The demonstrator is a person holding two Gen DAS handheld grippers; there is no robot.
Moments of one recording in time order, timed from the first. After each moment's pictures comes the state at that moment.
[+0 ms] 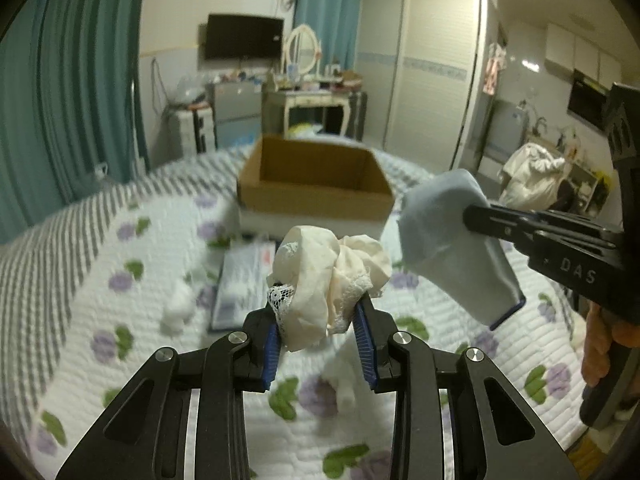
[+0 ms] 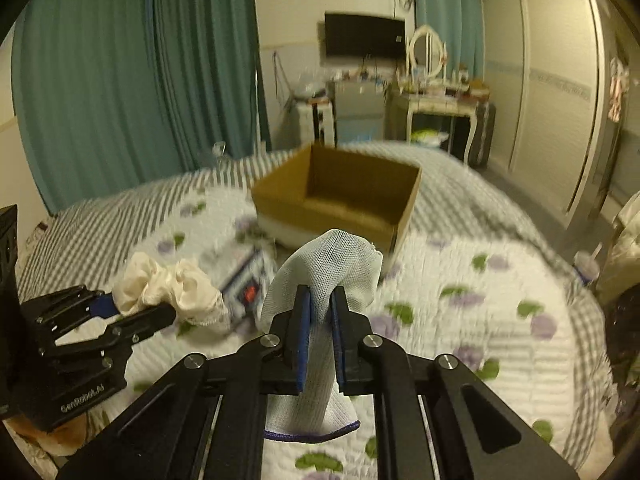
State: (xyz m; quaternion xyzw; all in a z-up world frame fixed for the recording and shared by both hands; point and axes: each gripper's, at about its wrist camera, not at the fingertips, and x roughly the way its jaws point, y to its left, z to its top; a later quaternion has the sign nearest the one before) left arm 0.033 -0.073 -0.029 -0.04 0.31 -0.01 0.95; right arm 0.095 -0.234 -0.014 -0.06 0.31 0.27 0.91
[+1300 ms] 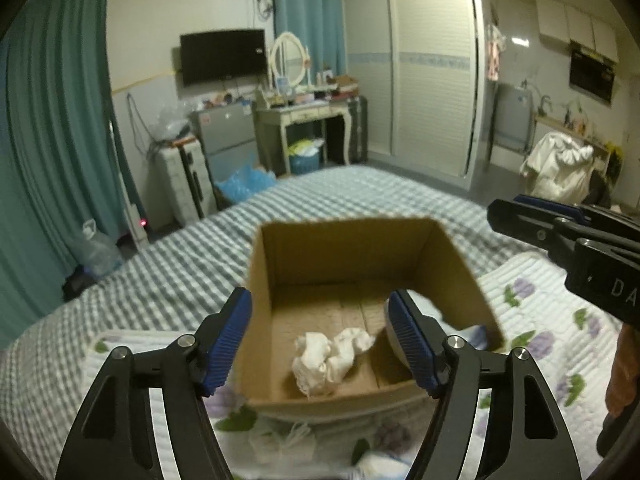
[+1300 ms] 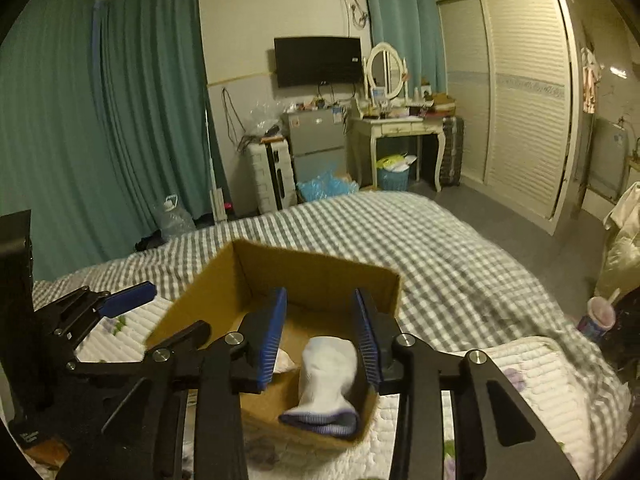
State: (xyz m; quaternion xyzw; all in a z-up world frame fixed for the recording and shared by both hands) left arm 0.235 -0.051 -0.014 0.02 0.29 -0.01 0.96; right arm 0.291 -0.188 0.001 -0.01 0.28 0.20 0.94
